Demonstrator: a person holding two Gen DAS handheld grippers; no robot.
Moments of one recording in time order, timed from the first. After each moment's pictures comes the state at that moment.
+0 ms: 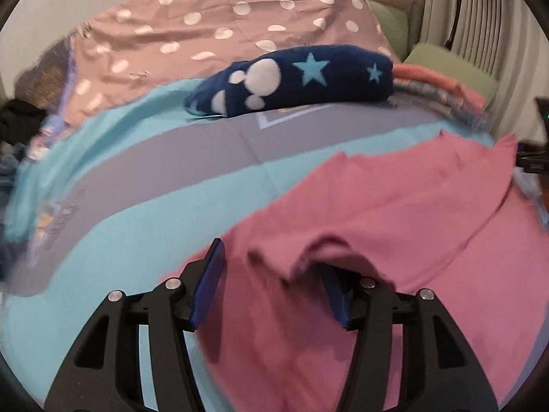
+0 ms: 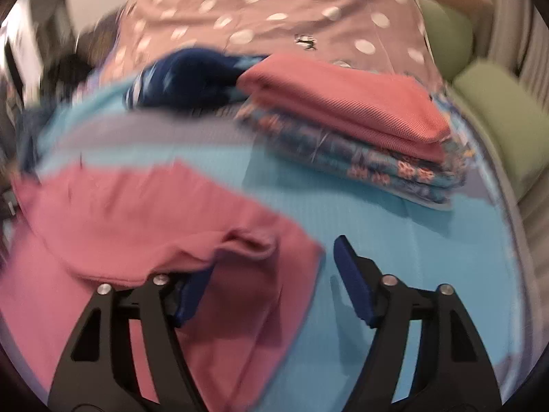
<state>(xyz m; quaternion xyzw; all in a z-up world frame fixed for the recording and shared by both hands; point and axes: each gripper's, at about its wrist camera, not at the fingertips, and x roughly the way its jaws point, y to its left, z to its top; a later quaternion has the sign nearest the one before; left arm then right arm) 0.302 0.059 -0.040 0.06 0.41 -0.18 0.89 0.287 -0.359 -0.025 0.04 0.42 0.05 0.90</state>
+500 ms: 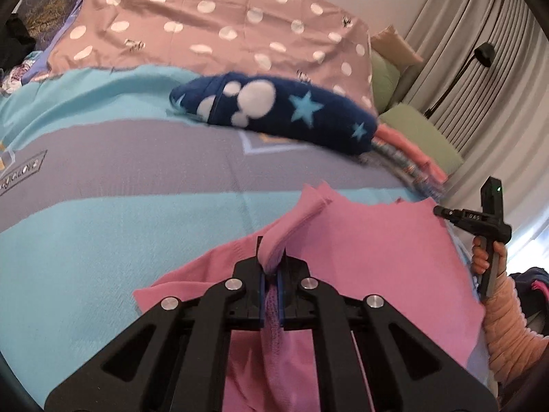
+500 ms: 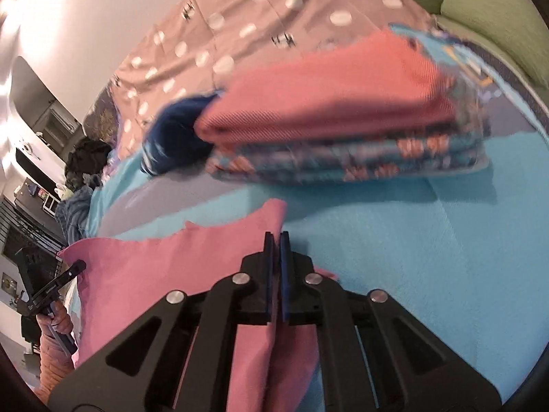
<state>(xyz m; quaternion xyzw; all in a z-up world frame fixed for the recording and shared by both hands) 0.305 0.086 -0.019 -0.11 0.40 -0.23 0.88 0.287 -0.393 -0.006 0.19 0.38 0.09 0.90</state>
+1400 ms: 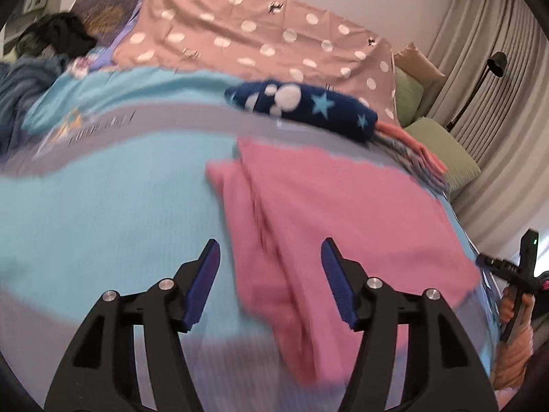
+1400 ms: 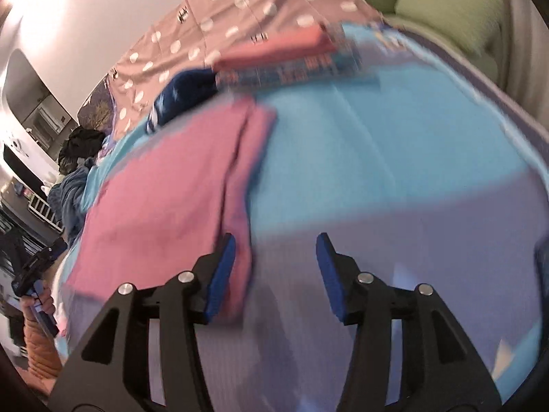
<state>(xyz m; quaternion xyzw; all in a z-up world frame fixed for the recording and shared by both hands) 0.146 0.117 -0.011 -0.11 0.40 -0.13 0.90 0.069 -0.390 -0.034 0.19 0.42 0.03 0.88</state>
